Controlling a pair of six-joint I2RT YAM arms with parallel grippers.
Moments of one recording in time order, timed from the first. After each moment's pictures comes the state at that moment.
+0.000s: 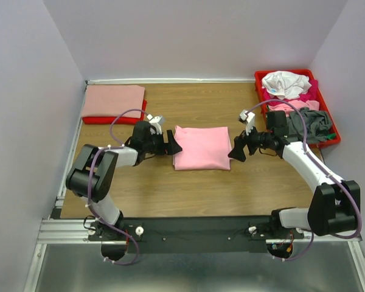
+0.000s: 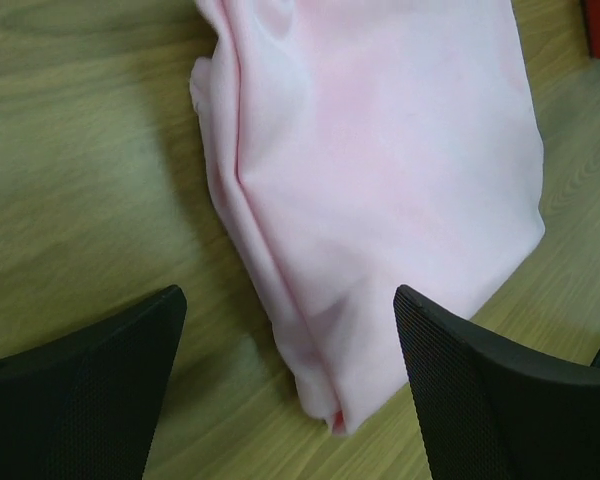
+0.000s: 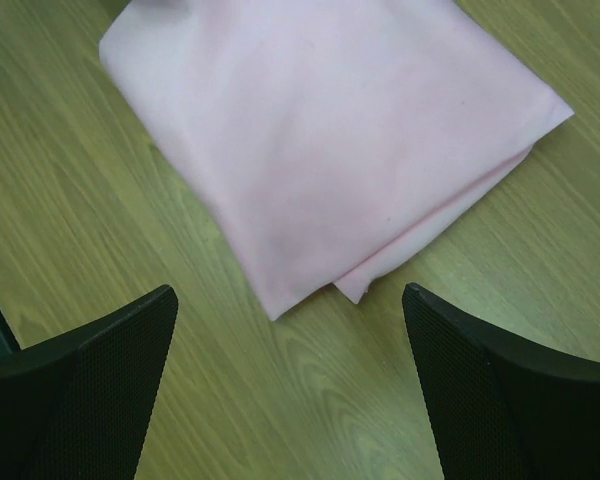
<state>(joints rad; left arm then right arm) -0.33 1.65 0.66 0.37 0.49 -0.44 0.15 1.32 0.87 -0.43 -0.72 -0.44</state>
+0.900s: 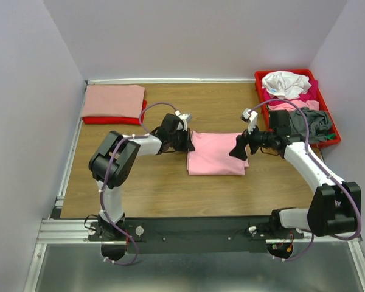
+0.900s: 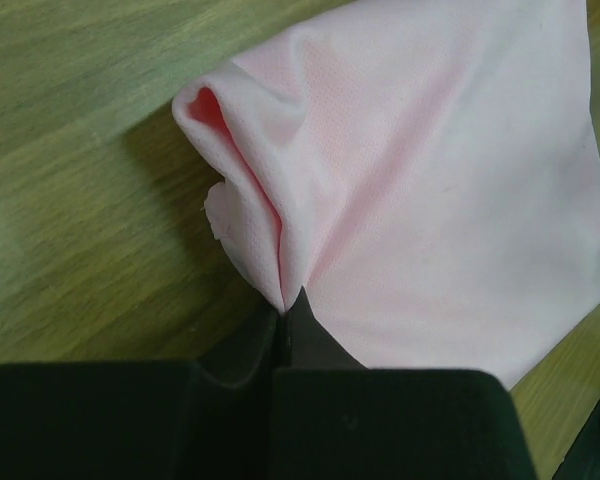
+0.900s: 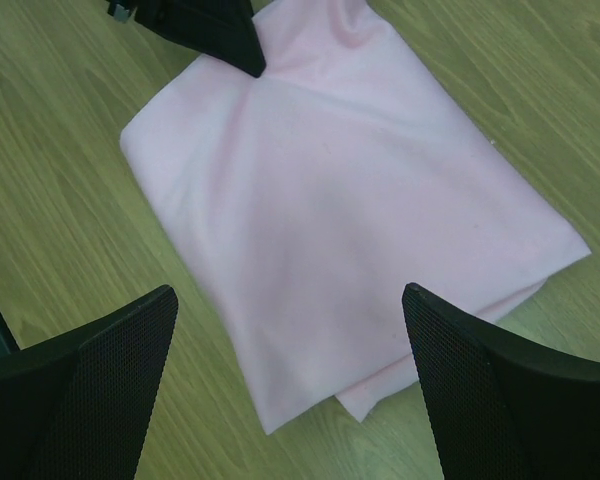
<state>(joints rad) -0.54 1.94 1.05 0.18 0.40 -0.43 0.12 1.31 0.87 -0.41 -0.76 -0.44</state>
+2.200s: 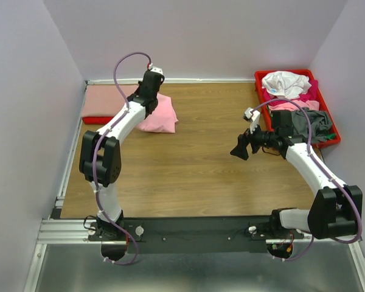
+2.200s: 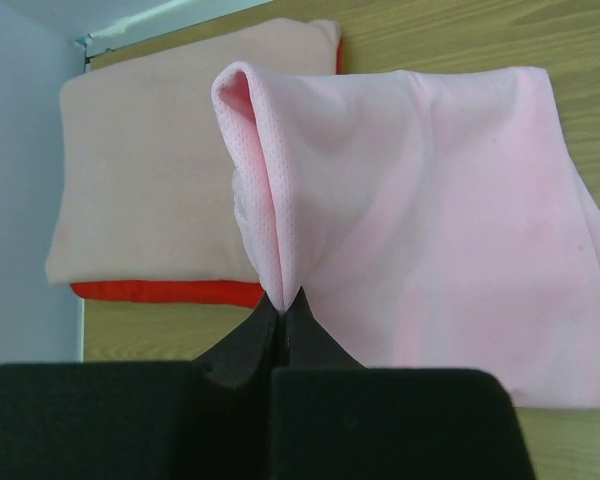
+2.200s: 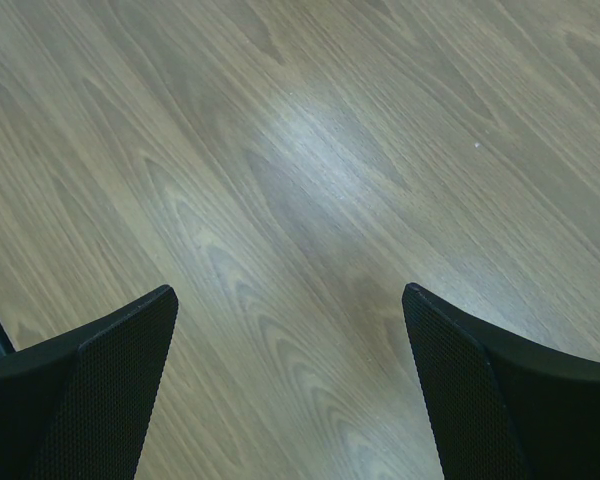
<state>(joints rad) -0.34 1.87 1.55 -0.32 -0.50 0.10 0.10 1.28 0.87 -0.41 -0.76 -0.44</state>
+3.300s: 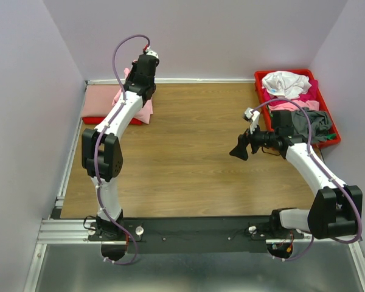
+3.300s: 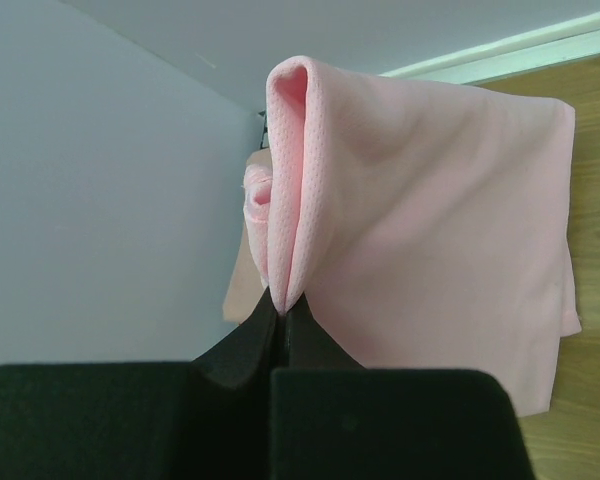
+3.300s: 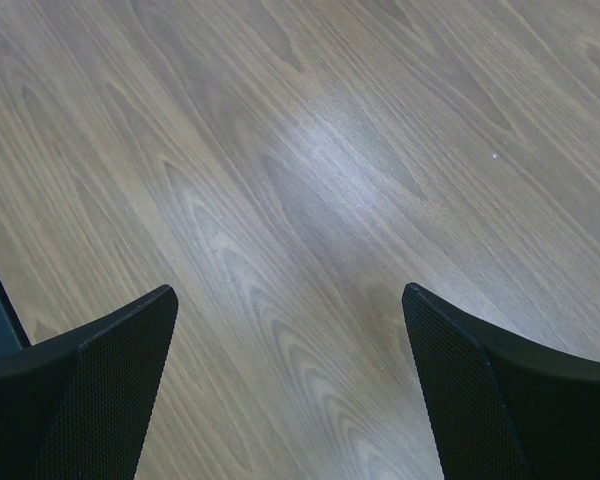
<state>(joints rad) -0.29 1.96 1.81 -0.33 -0.70 0.37 0.10 1.28 0.87 -0.41 -0.80 -0.43</state>
